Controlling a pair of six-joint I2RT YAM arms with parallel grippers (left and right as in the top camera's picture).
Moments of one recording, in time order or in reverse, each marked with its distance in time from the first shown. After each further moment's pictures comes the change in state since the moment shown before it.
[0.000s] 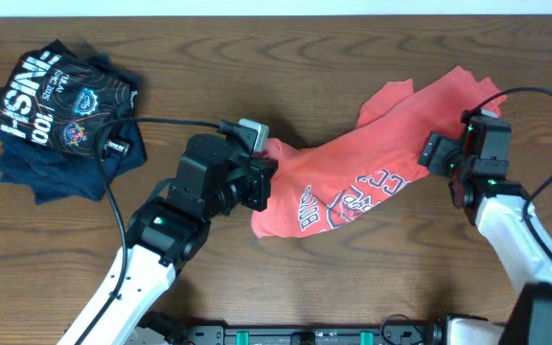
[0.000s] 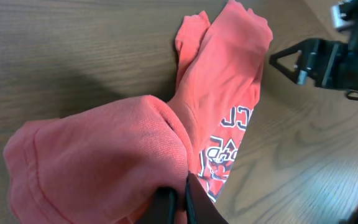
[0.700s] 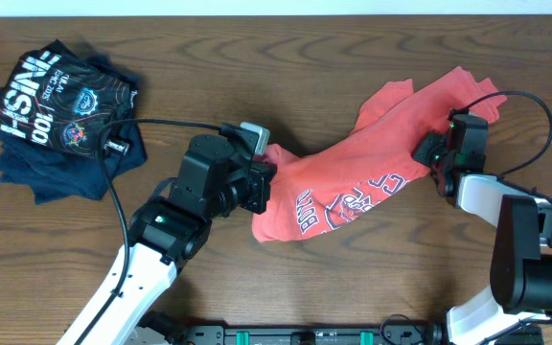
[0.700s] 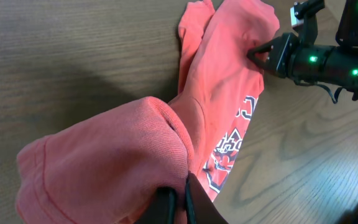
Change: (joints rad) left arm 0.000 0.009 0.000 -0.032 0.000 0.017; right arm 0.000 0.349 0.001 0.380 -0.072 0.172
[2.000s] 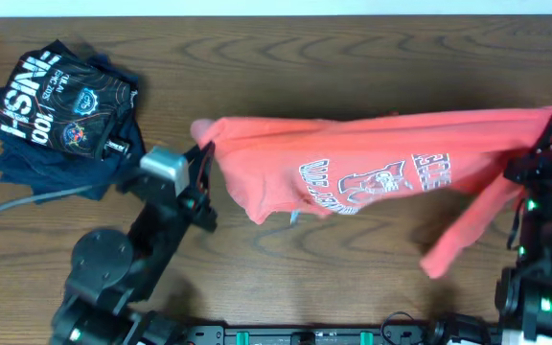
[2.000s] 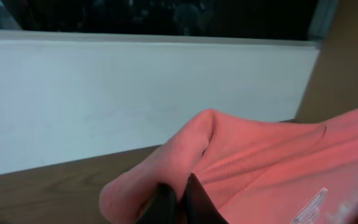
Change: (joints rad) left arm 0.004 -0.491 0.000 0.175 -0.343 0.163; right arm -0.148 -1.082 0.001 -0.262 0.116 -0.145
